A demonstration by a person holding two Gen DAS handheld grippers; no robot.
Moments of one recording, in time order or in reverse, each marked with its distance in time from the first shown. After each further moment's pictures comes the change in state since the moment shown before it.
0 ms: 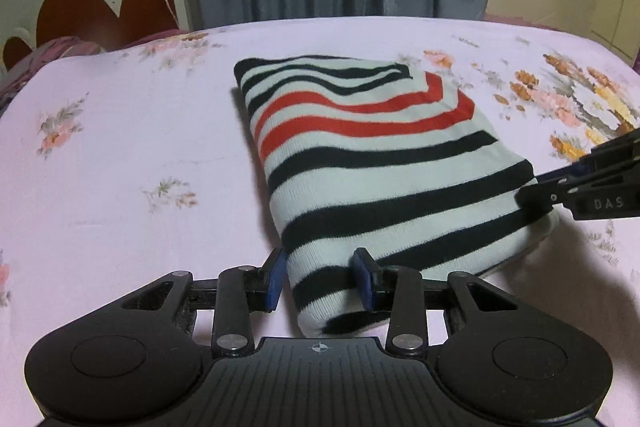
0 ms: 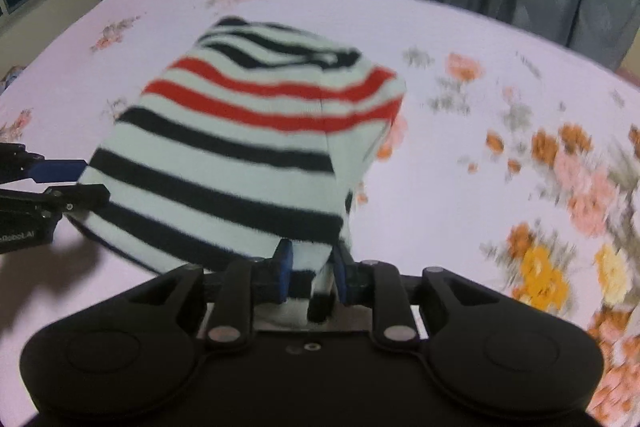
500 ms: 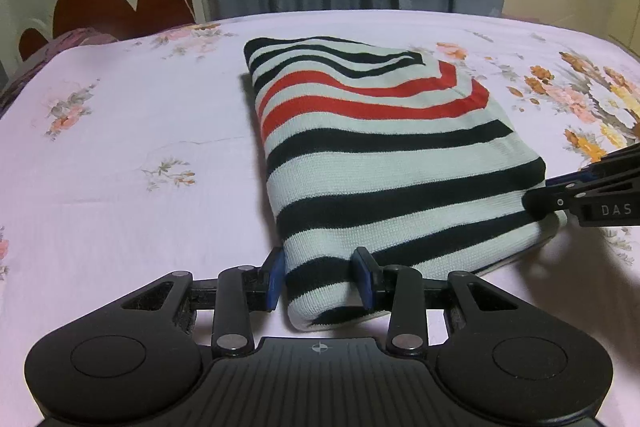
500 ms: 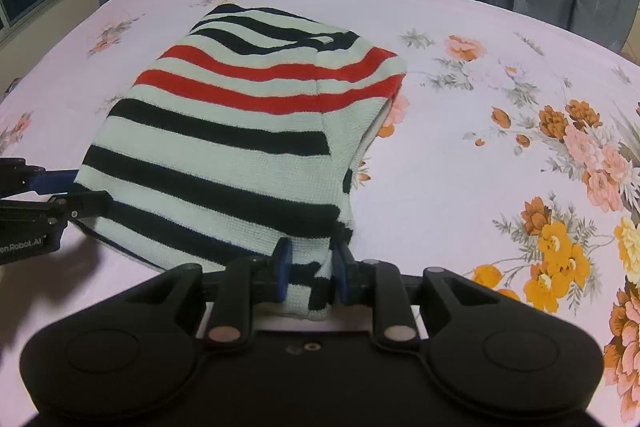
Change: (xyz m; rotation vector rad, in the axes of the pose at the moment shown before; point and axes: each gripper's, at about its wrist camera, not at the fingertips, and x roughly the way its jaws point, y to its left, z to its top) left arm 0.008 -0.006 -0.014 -0.023 0.000 0.046; right arm 0.009 -0.005 -0.017 0.023 -0.026 0.024
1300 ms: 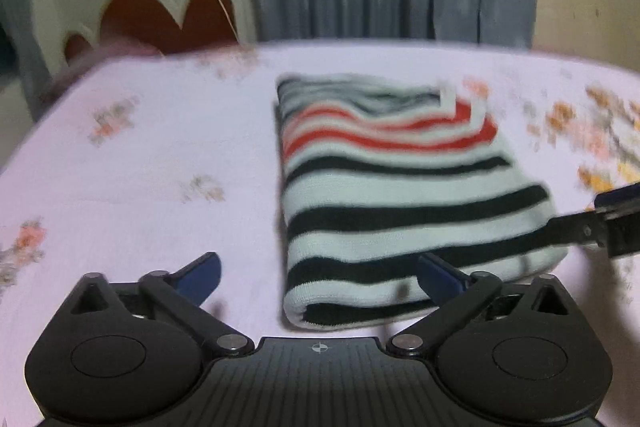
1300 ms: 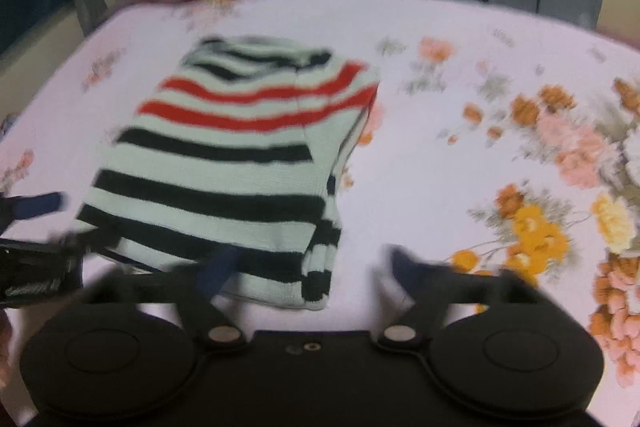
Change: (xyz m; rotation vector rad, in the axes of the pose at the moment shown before) left arm -0.036 -0.021 -0.005 -0.069 -0.099 0.114; right arm -0.036 -0.005 -0.005 0.099 -0.052 -0.008
